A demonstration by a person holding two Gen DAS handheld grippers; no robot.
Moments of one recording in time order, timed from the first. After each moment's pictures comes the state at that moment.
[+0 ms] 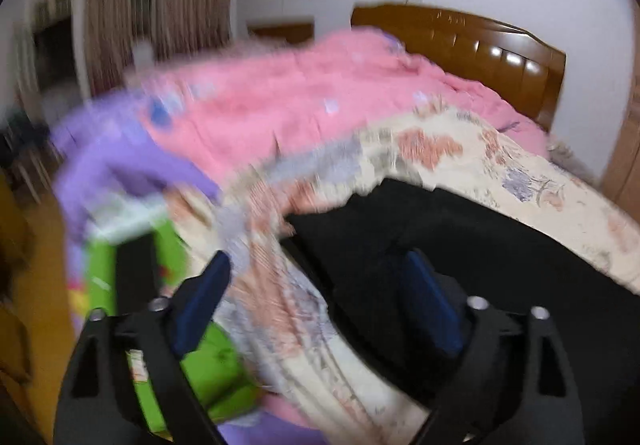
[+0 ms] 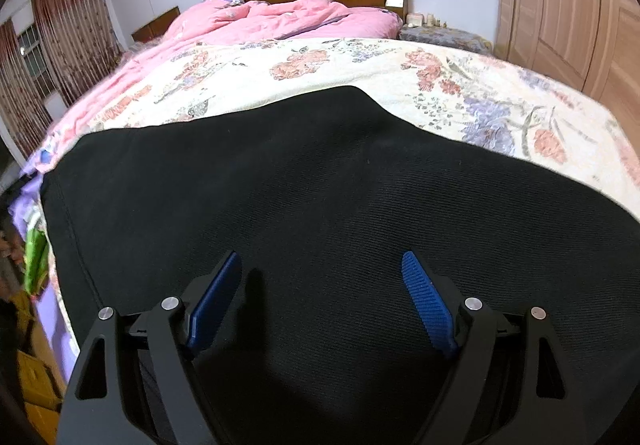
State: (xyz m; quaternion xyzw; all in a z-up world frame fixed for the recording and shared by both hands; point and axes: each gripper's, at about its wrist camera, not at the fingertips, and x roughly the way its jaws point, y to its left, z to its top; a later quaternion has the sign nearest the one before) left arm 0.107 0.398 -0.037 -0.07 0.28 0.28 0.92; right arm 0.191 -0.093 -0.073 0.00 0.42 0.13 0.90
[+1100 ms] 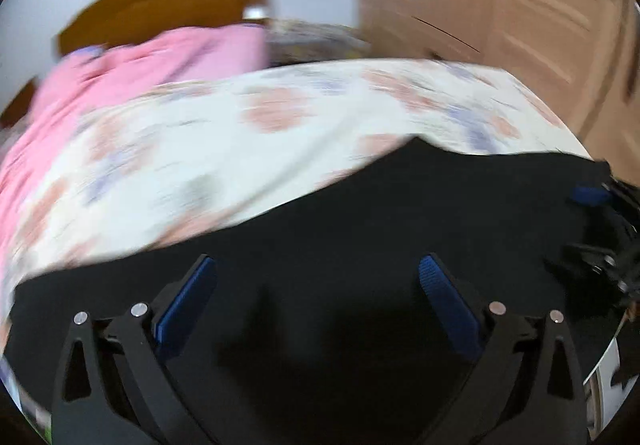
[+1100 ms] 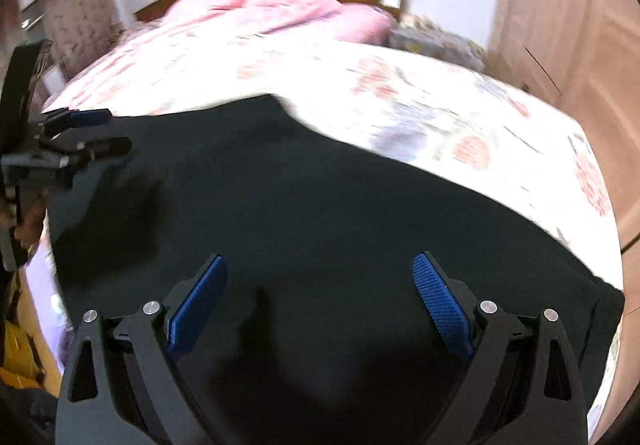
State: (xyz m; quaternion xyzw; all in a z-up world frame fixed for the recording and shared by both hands) left arm 0.229 0.022 -0.031 0.10 0.41 -0.19 0.88; right arm 0.214 -0.203 -0.062 -0.02 0.46 0.09 0.88
